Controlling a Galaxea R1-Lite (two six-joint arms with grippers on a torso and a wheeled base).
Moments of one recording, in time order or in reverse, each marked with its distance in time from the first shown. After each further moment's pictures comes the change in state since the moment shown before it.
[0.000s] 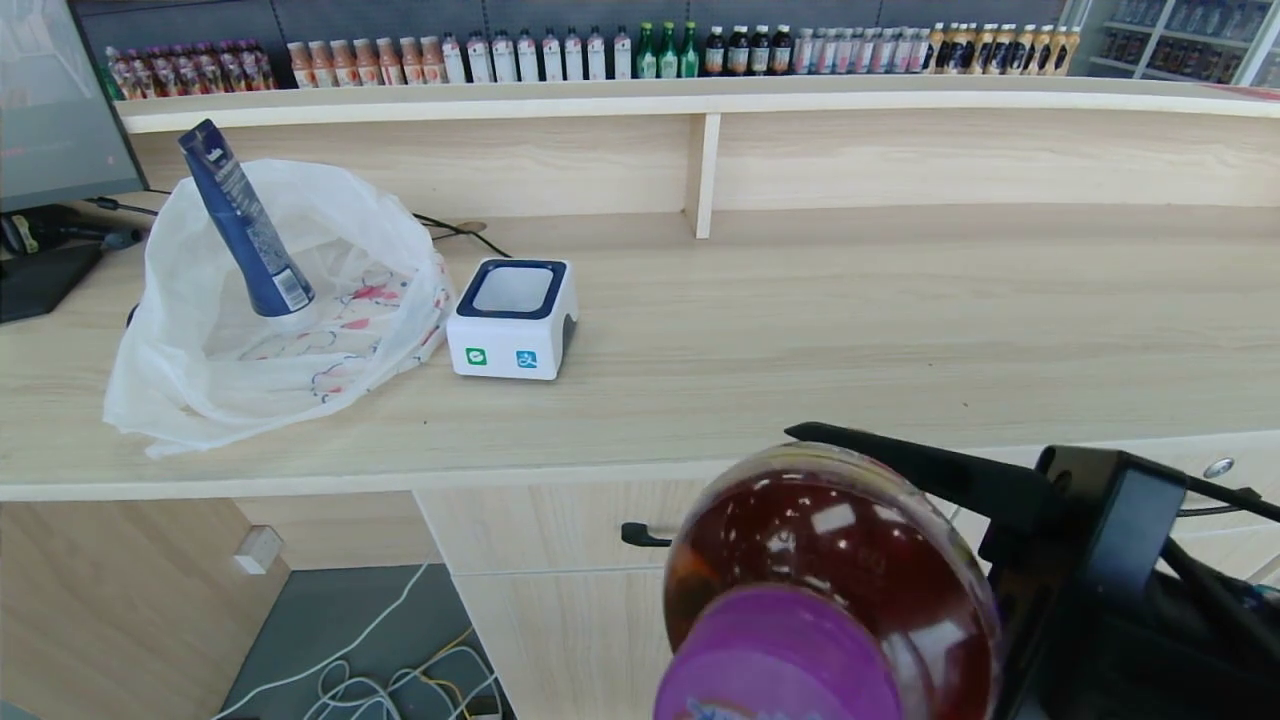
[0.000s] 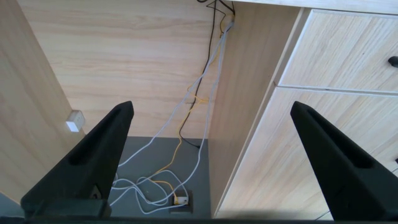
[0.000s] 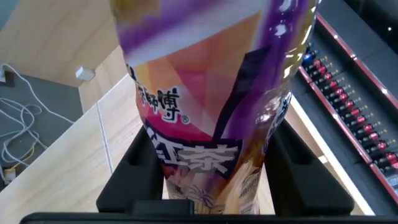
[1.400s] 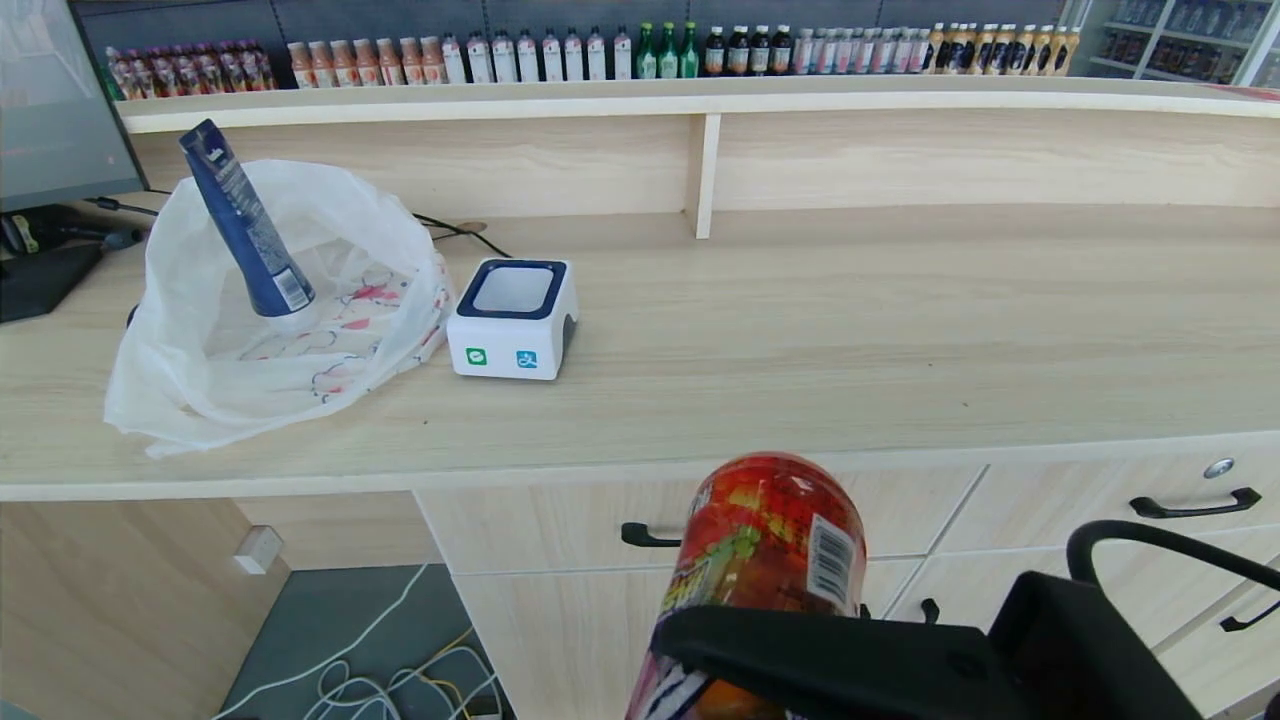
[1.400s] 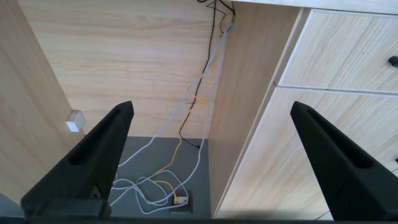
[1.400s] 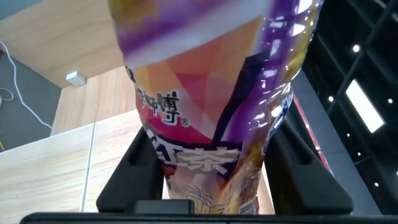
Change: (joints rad) left arm 0.000 0.000 0.000 0.000 0.000 0.001; right arm 0.148 0.048 -0.021 0.001 0.082 -0.352
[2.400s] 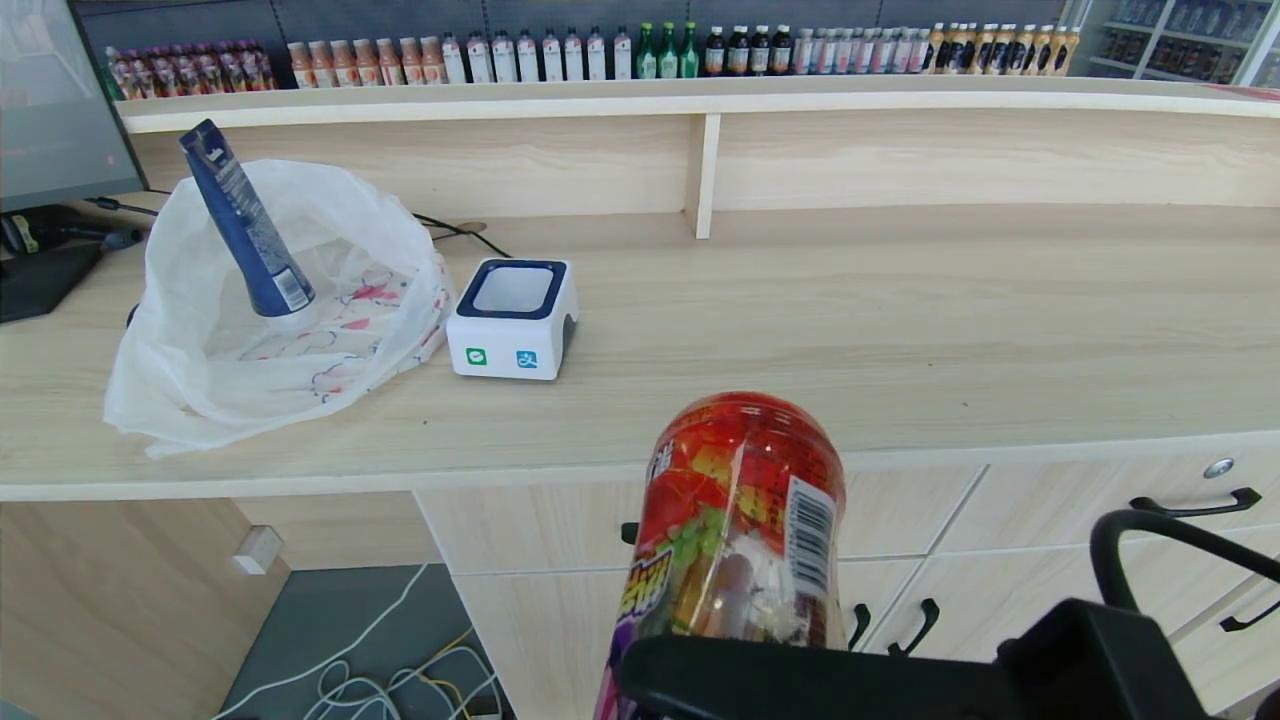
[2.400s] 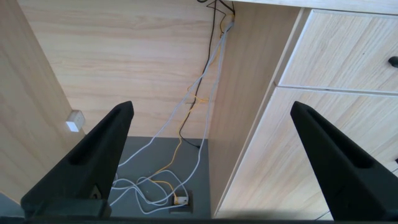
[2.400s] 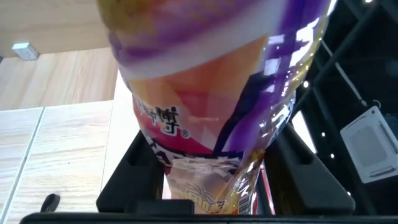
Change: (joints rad) left arm 0.000 0.000 0.000 0.000 0.000 -0.001; right arm 0.016 0.021 -0.019 -0.039 0.007 -0.270
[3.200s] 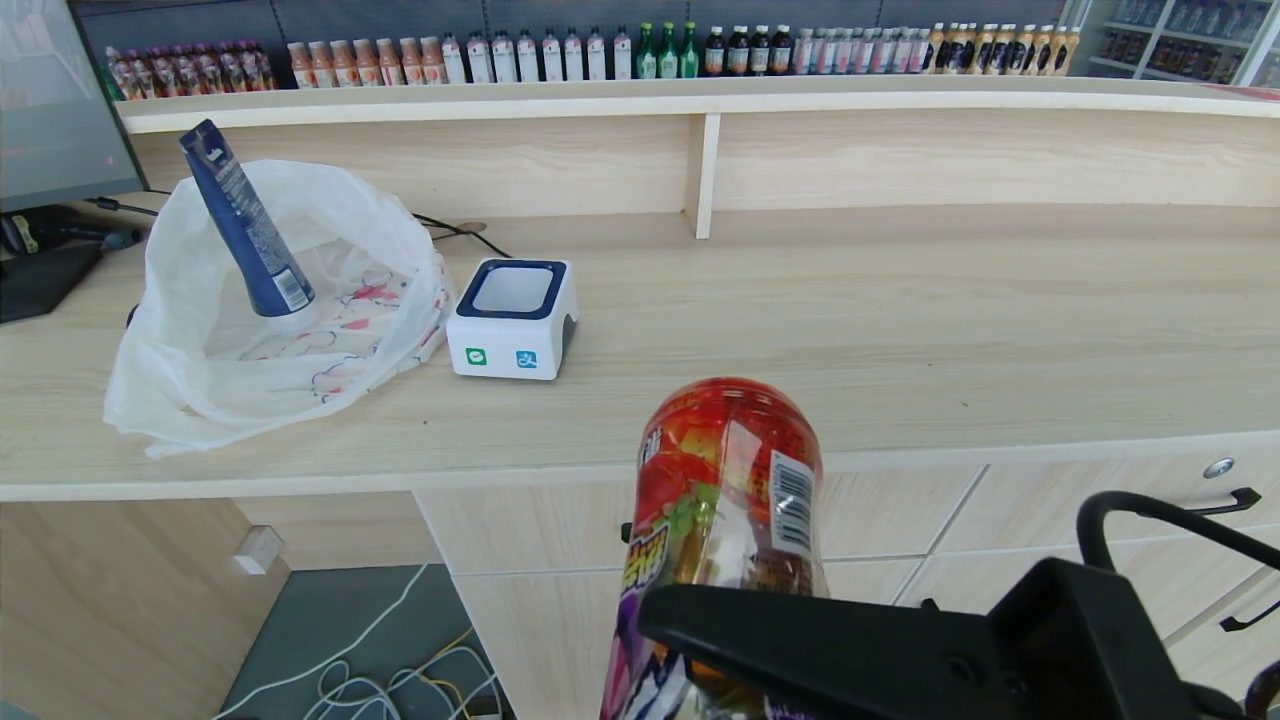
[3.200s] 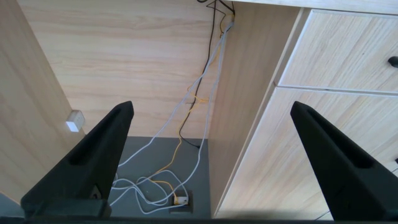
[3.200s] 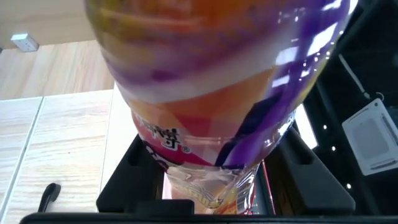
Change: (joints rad) left arm 0.000 0.000 0.000 0.000 0.000 0.000; right arm -0.035 0.002 0.002 -0.001 0.000 0.008
